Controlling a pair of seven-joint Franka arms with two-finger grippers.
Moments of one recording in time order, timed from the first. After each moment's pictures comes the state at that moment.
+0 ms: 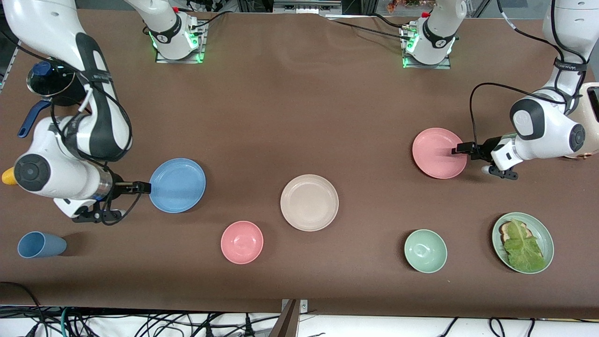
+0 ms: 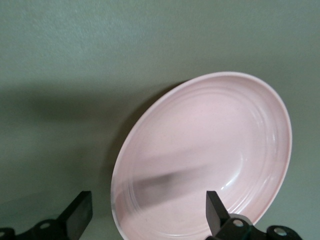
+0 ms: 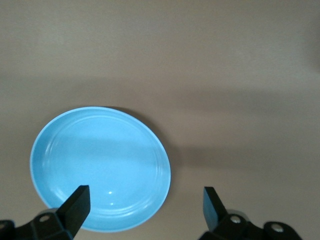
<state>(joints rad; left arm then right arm) 0.29 0.40 -0.04 -2.18 -0.34 2.24 0.62 0.08 0.58 -0.05 -1.56 0.02 2.02 -0.03</state>
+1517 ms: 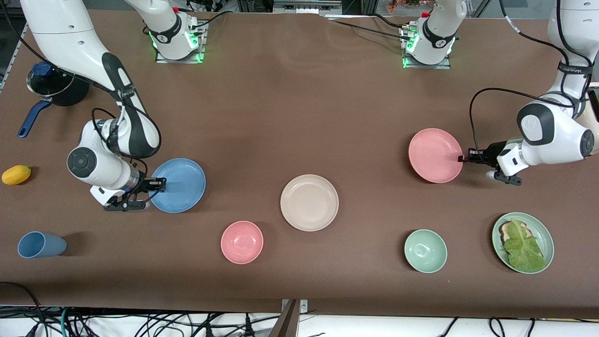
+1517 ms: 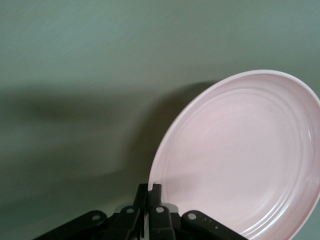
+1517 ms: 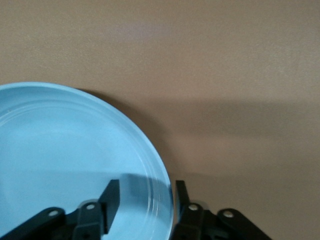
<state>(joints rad) 0.30 0.42 -0.11 -2.04 -0.39 2.12 0.54 0.08 0.59 -0.05 -1.86 0.02 2.40 -0.03</state>
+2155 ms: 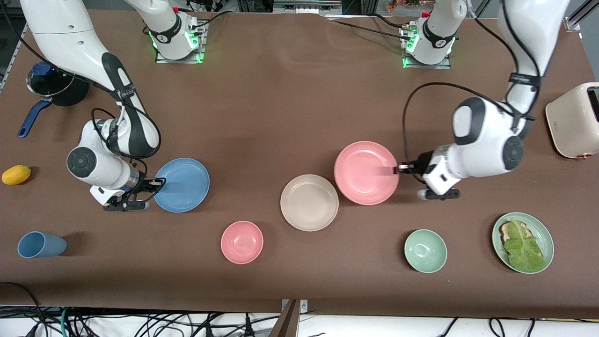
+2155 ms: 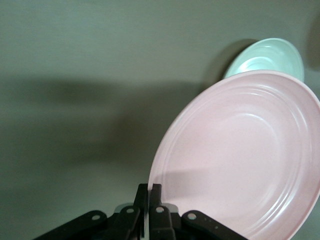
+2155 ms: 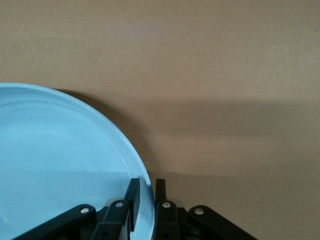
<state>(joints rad) 0.01 0.43 -0.30 -1.81 -0.39 2.13 -0.17 0.08 0.59 -0.05 -1.86 0.02 2.40 -0.03</state>
